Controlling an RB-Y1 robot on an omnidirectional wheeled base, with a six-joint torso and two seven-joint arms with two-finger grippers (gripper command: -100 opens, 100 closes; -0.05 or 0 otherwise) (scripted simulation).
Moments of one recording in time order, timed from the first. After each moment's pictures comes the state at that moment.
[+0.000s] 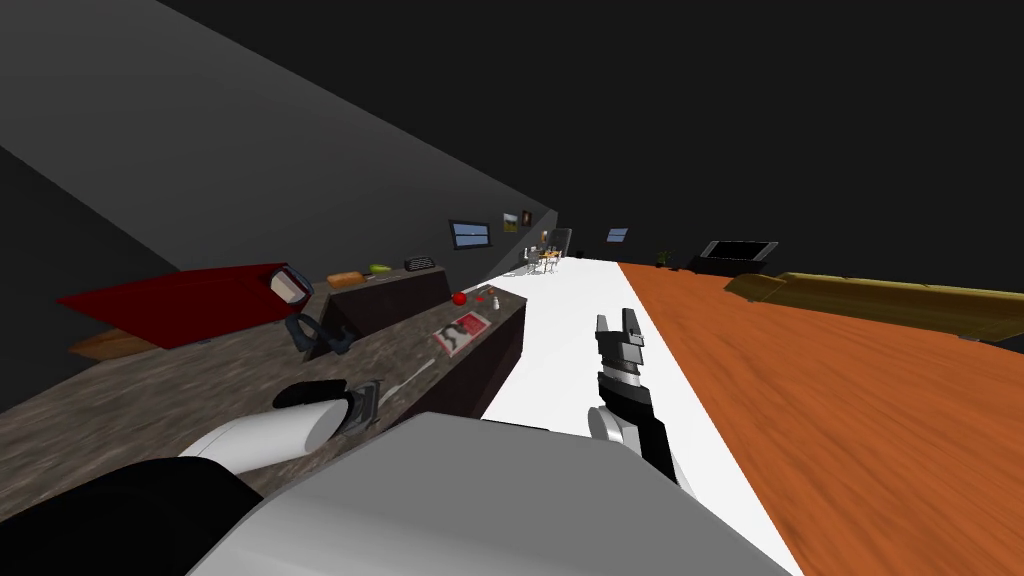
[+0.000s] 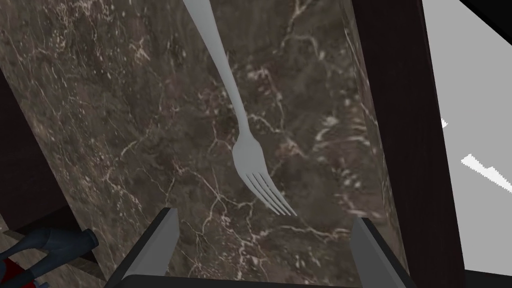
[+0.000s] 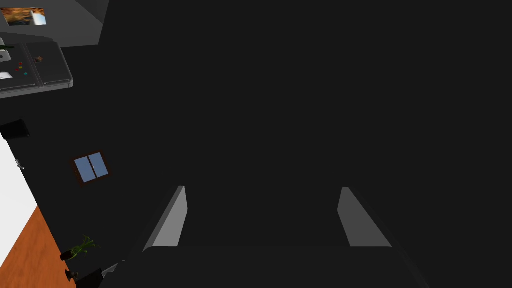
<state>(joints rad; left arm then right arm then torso) 0.65 0.33 0.52 -2.37 0.42 1.41 0.34 0.49 0.01 0.05 -2.21 -0.12 -0.52 0.09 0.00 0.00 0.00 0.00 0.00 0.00</state>
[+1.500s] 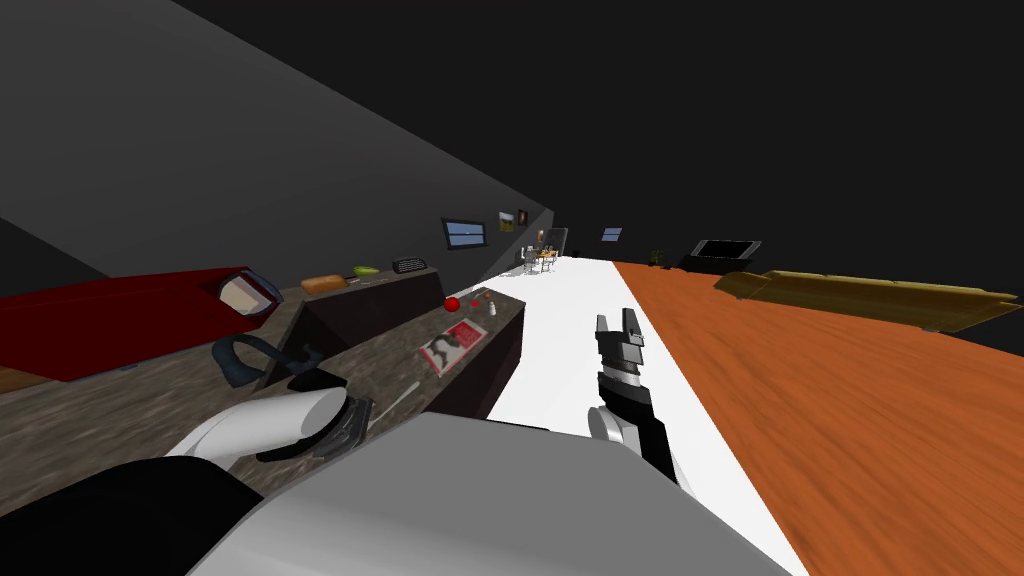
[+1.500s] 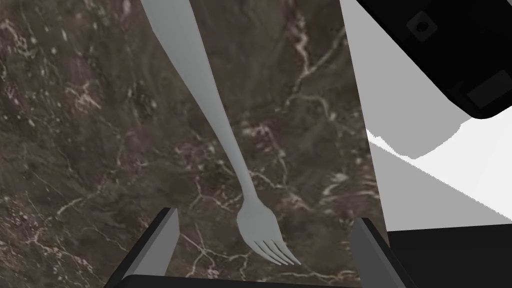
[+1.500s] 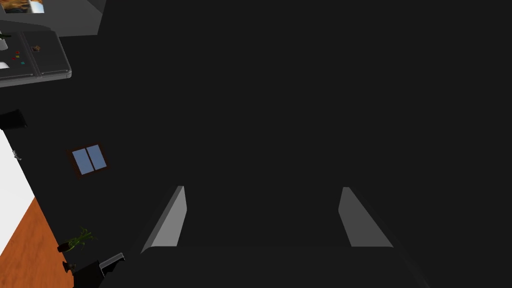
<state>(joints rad) 0.59 0.40 0.56 -2.31 0.54 1.74 0.38 0.49 0.01 0.05 -2.21 -0.12 -0.52 0.09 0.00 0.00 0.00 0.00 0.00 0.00</state>
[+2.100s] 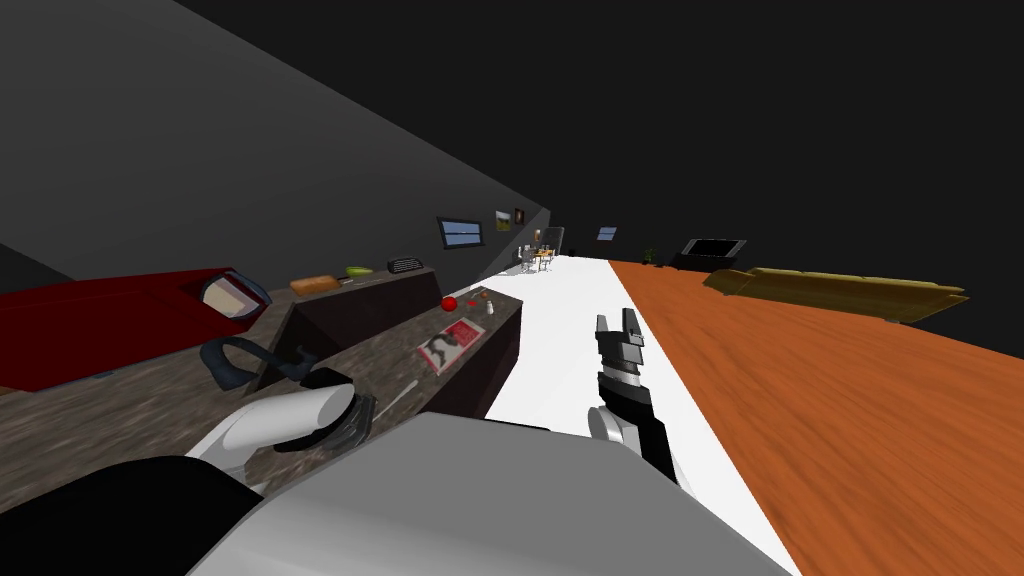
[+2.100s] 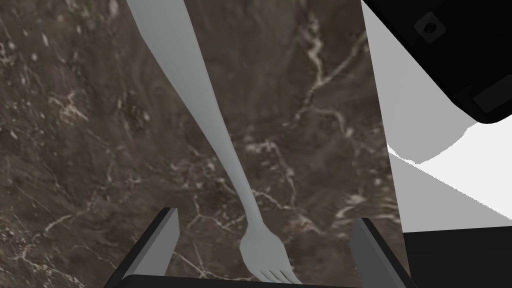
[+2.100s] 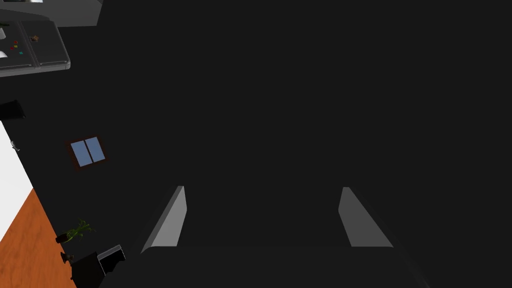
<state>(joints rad) 0.55 0.41 0.54 -2.21 0.51 1.69 0.38 0.49 0.01 0.05 -2.21 -0.12 -0.52 0.09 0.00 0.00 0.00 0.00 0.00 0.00</state>
